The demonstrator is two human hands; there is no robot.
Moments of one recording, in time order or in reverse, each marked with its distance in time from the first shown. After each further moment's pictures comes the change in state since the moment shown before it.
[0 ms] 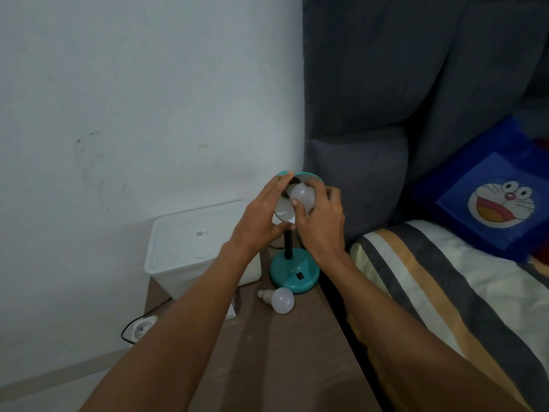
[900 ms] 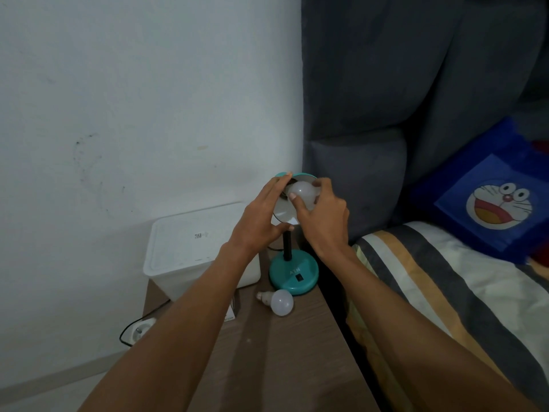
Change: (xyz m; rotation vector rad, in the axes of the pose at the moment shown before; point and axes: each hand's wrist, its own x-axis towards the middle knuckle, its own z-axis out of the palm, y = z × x) left_hand 0.001 0.001 -0.002 0.004 -0.001 0.006; right_hand 0.014 -0.002 -0.006 -0.055 0.013 0.056
